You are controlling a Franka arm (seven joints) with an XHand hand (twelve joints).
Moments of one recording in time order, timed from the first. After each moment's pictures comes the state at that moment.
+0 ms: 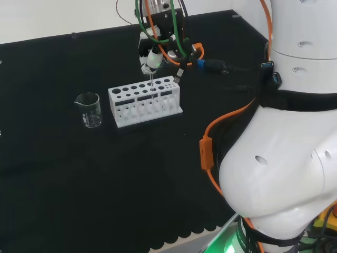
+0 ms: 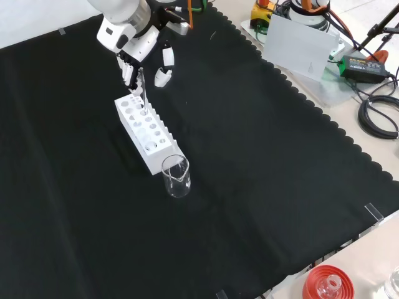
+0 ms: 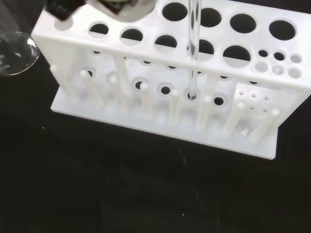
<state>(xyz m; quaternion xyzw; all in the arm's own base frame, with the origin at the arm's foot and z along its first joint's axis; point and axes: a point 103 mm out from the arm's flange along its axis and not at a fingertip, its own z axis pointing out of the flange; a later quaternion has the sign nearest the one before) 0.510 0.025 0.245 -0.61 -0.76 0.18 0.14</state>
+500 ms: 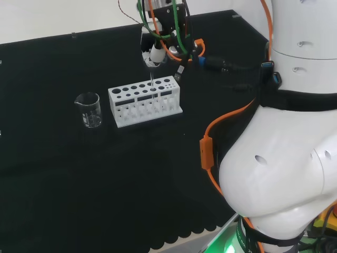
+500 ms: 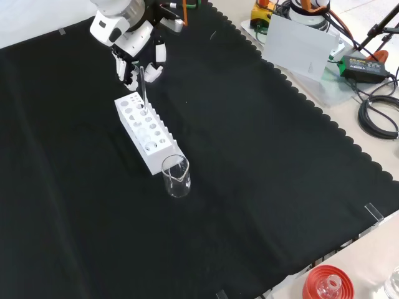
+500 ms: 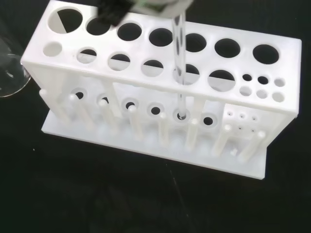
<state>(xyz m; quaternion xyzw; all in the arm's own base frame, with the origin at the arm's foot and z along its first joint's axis) 0.521 0.020 0.250 -0.62 -0.76 0.17 0.13</state>
